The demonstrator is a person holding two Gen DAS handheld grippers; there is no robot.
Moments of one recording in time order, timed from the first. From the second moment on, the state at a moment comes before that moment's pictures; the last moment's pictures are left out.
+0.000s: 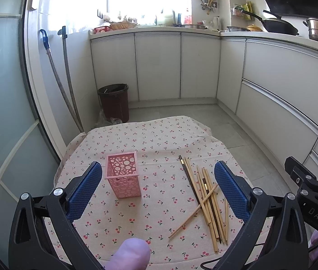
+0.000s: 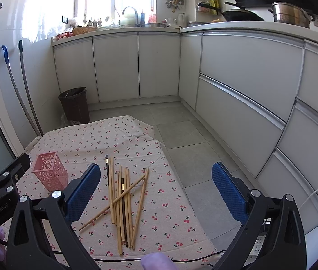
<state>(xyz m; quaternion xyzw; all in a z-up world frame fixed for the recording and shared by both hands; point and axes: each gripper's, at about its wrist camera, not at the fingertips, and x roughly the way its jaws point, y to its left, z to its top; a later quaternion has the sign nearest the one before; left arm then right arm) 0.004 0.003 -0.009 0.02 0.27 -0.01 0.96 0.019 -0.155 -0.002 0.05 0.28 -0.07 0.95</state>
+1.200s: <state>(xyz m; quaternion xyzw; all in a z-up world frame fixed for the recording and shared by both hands) 0.004 0.003 -0.014 0.03 0.28 -0.01 0.96 0.019 -0.155 -0.001 0.05 0.28 -0.07 0.95</state>
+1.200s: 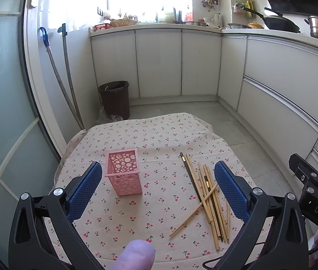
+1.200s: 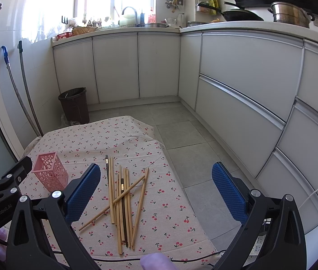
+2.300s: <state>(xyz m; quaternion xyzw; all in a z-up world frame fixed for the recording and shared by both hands) 0.007 0.004 -0.014 0.02 0.29 0.00 0.96 0.018 -0.157 -0.004 0.05 0.29 -0.08 0.95</state>
